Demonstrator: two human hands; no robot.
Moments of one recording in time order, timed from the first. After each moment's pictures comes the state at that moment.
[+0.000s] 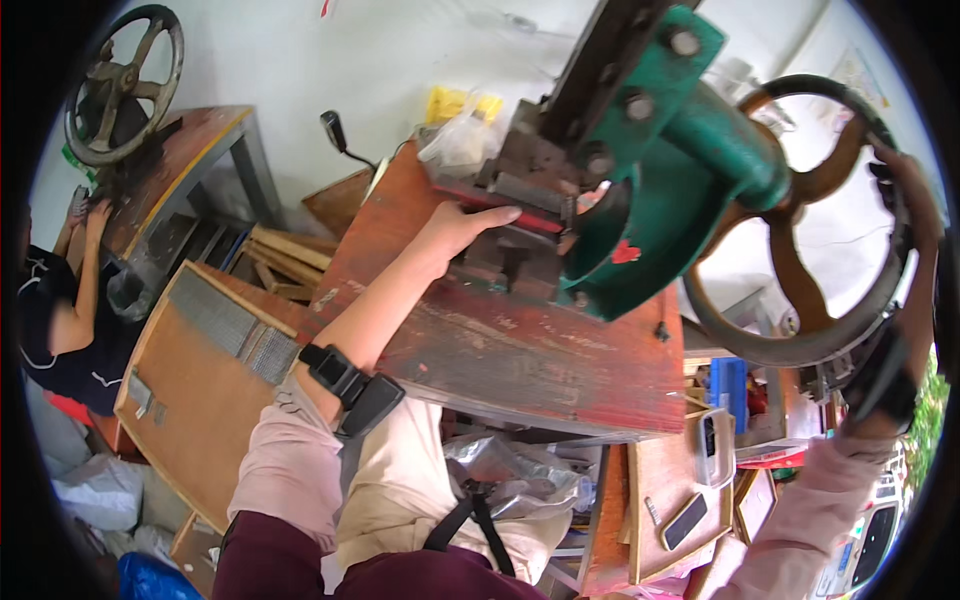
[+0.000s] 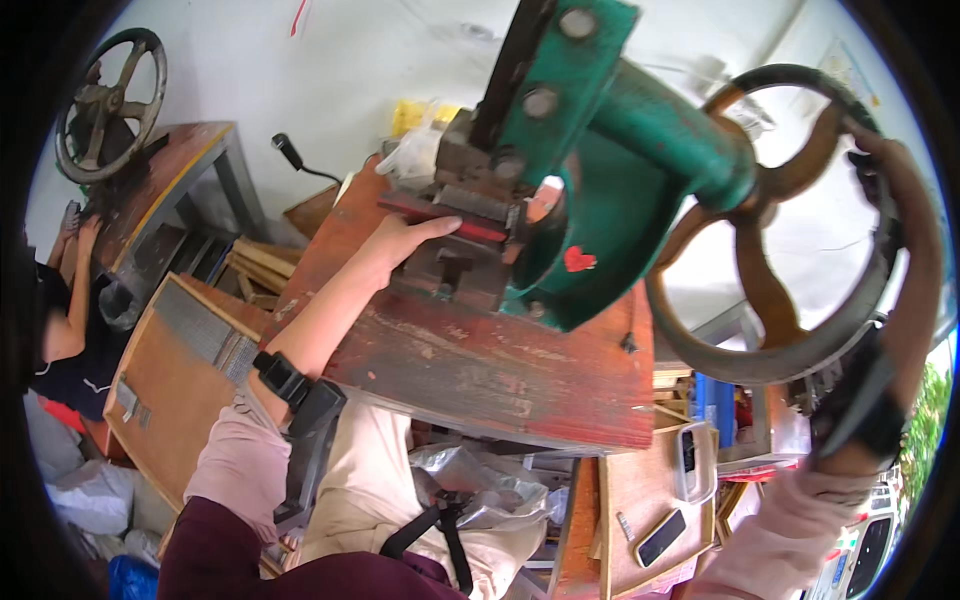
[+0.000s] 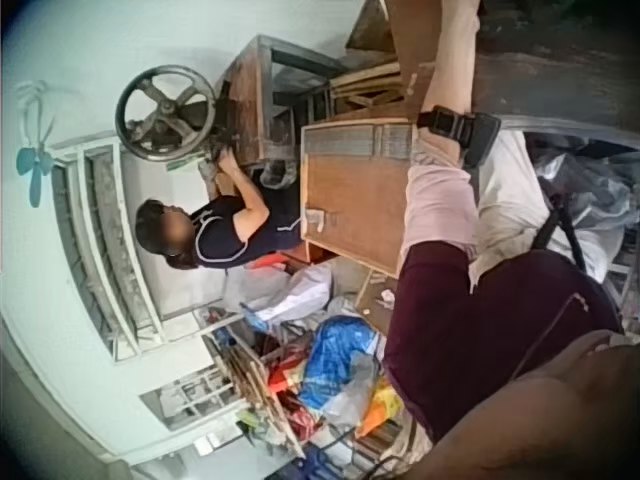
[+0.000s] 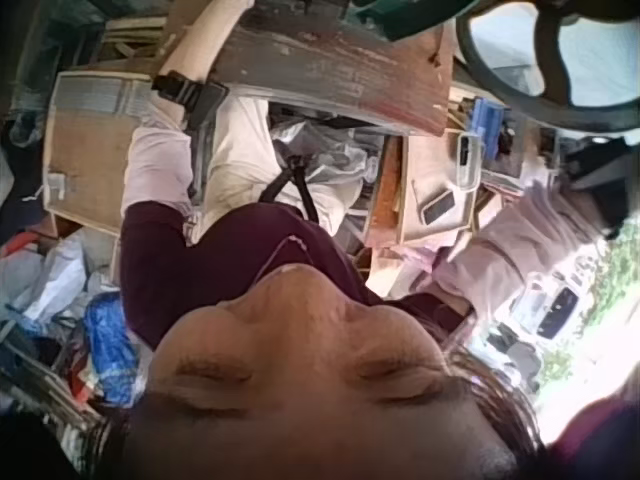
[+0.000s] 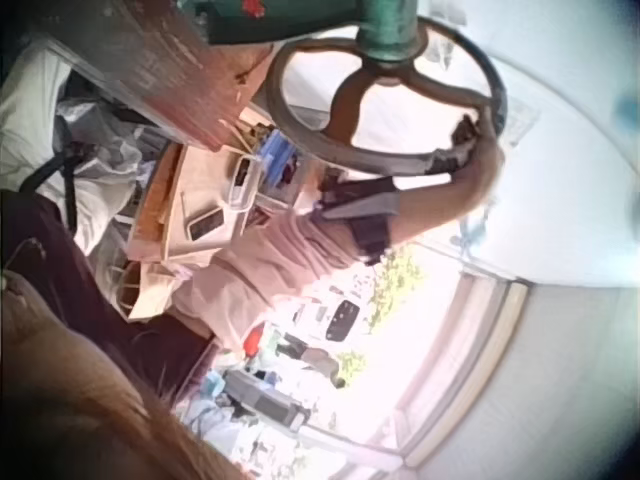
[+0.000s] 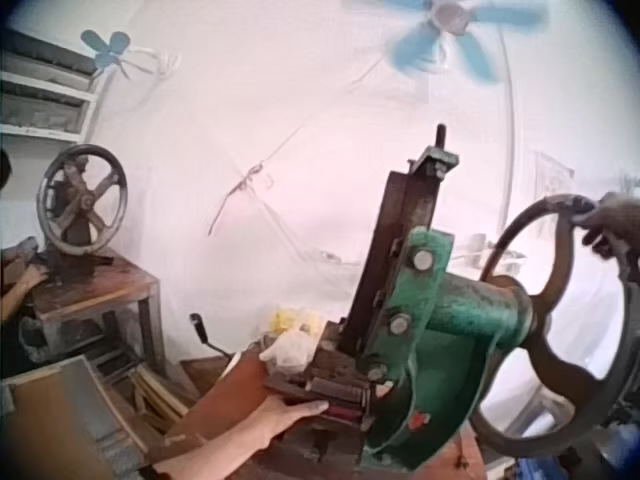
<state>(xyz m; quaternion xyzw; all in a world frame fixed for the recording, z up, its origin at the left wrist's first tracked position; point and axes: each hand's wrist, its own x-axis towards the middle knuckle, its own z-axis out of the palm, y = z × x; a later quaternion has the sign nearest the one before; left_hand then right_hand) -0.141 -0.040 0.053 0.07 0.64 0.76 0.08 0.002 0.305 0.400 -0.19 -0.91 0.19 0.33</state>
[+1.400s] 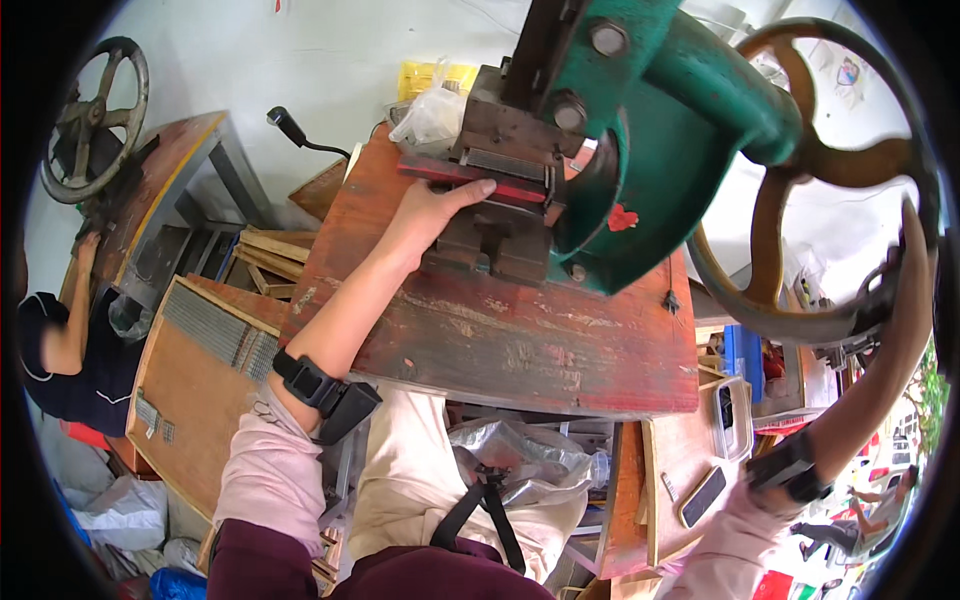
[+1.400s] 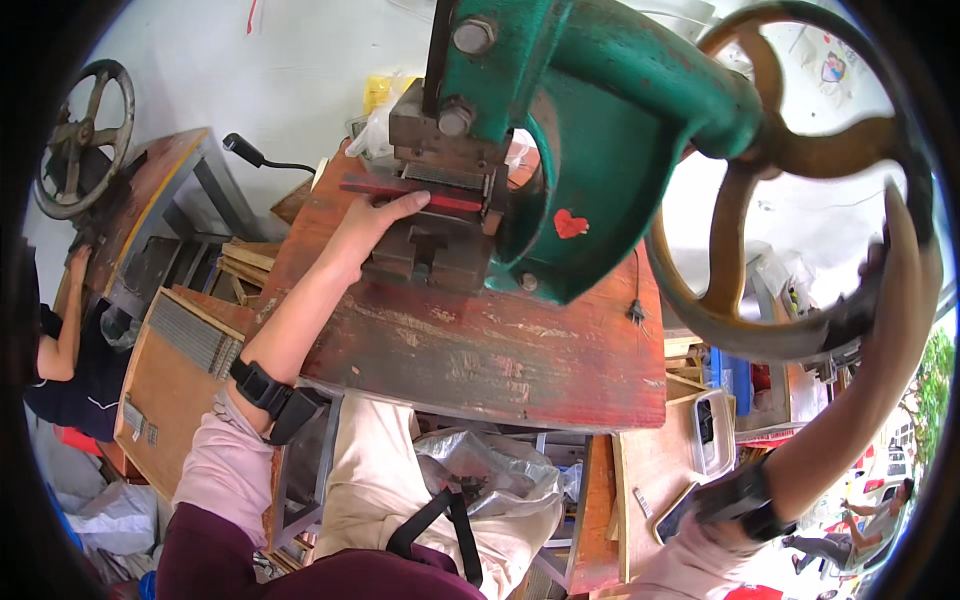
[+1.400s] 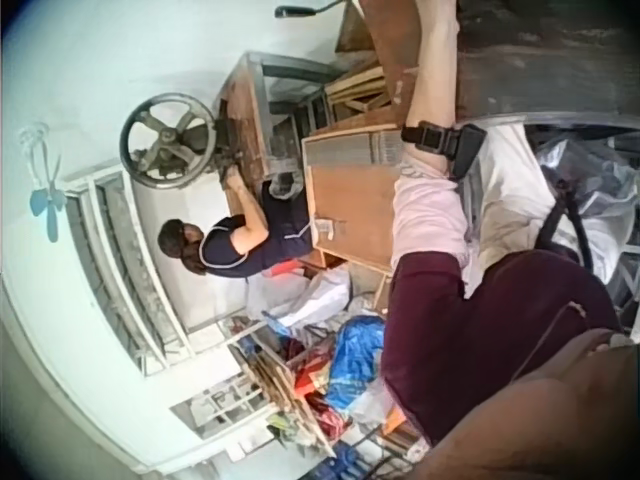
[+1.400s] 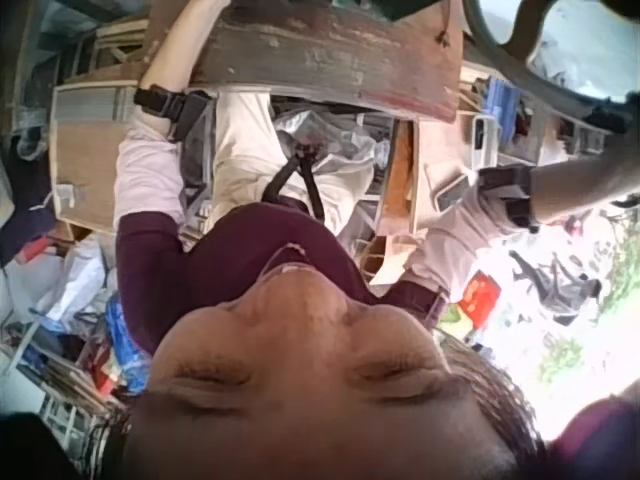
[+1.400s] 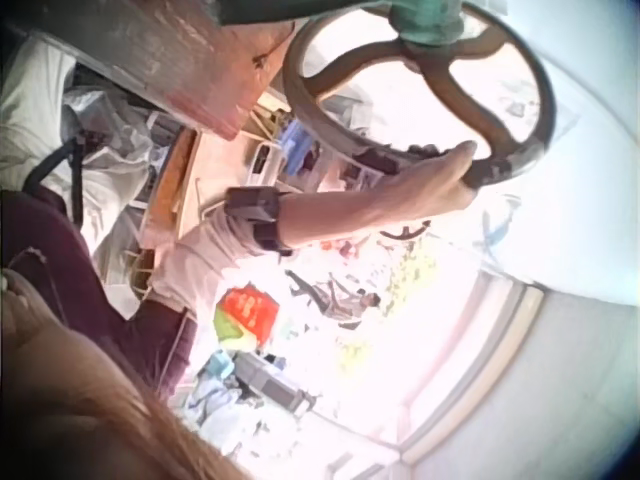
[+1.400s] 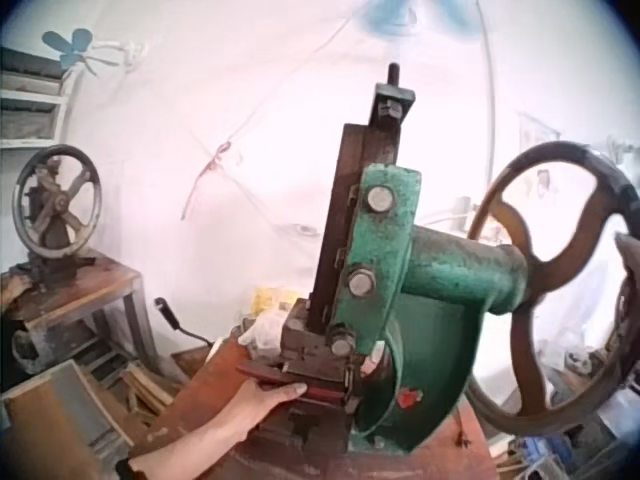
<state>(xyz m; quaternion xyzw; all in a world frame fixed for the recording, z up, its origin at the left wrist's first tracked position) -0.132 -0.037 0.058 0.08 0.67 0.73 0.05 0.040 0.314 0.311 -0.16 -0.81 0.23 0.52</state>
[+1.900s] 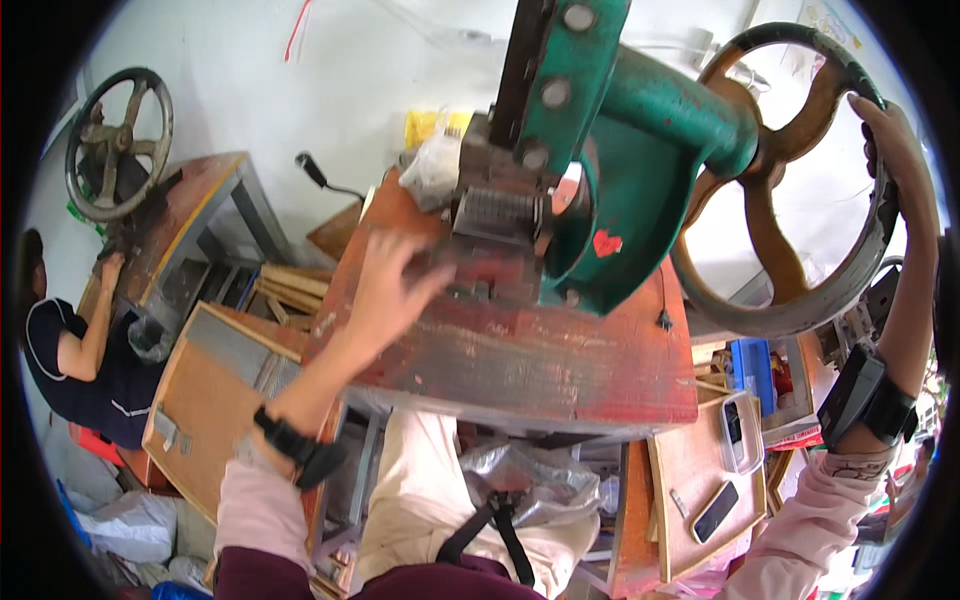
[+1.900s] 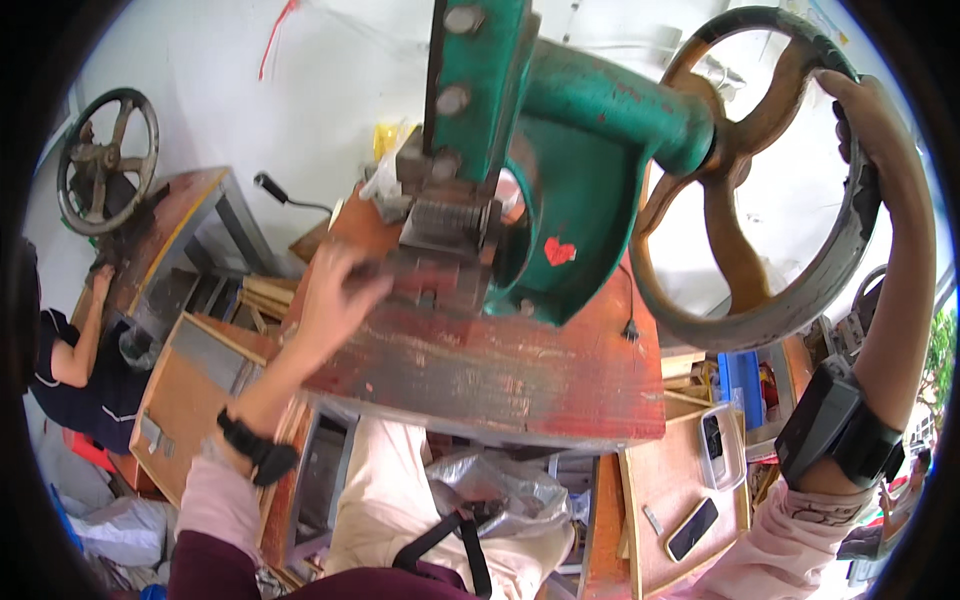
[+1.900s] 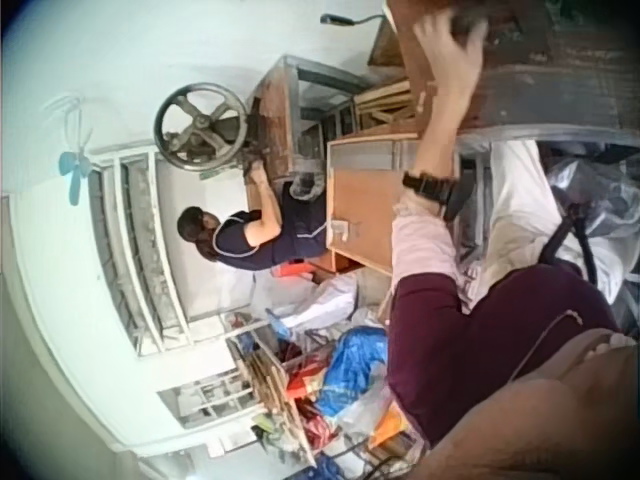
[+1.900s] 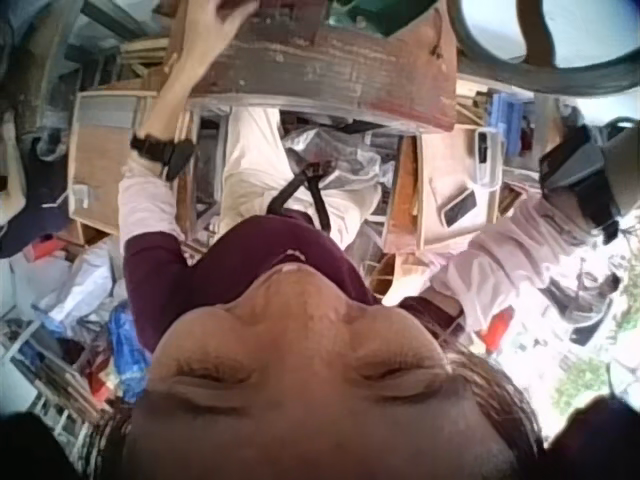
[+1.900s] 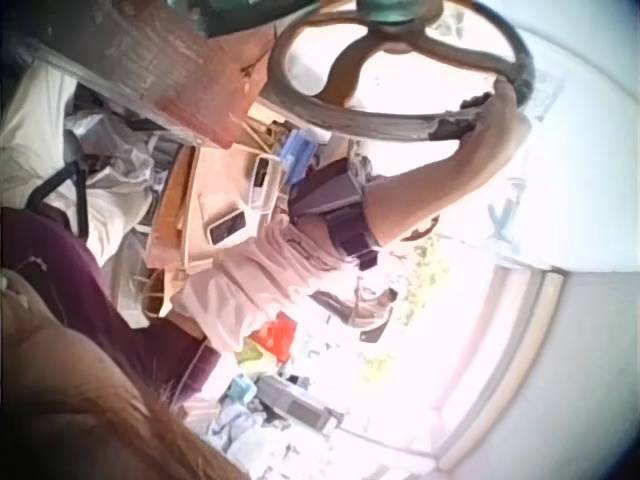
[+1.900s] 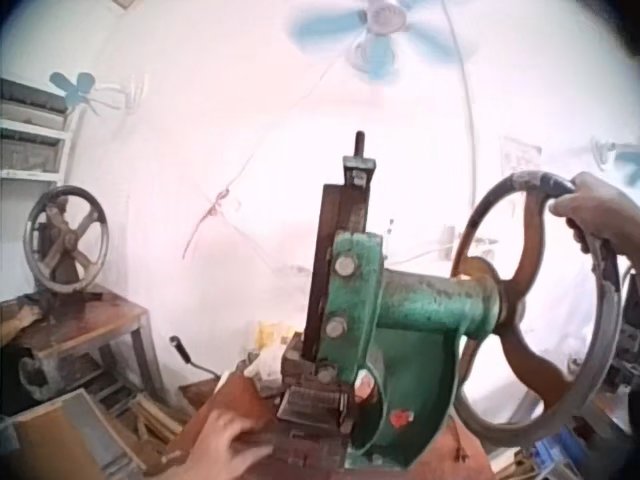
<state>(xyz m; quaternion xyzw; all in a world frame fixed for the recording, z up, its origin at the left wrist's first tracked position) -0.073 -0.077 0.057 0.28 0.81 0.37 -0.36 -0.012 0.346 0.405 -0.13 -0.90 0.05 0.41</state>
